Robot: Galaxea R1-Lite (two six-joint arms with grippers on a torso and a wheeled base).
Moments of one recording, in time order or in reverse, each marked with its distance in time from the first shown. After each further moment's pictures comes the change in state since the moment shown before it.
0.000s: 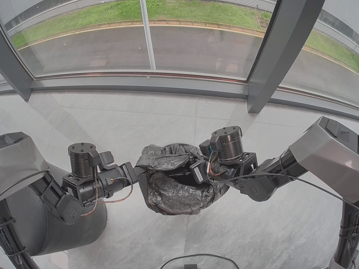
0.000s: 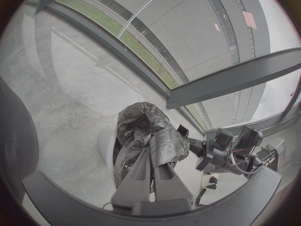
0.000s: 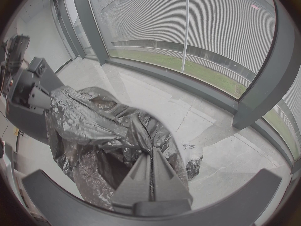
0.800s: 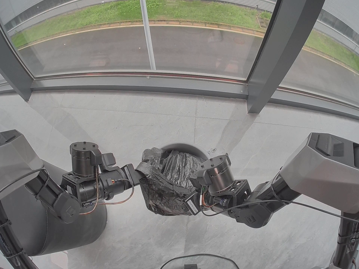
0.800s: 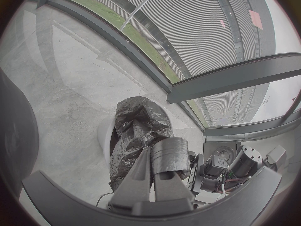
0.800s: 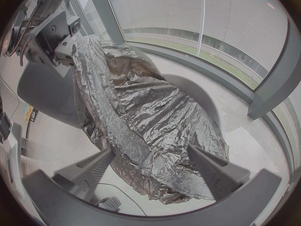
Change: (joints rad) left arm -0.020 -0.041 -0.017 0.123 -0.012 -0.025; right arm 0.111 0.003 0.159 -0.006 -0.001 0.025
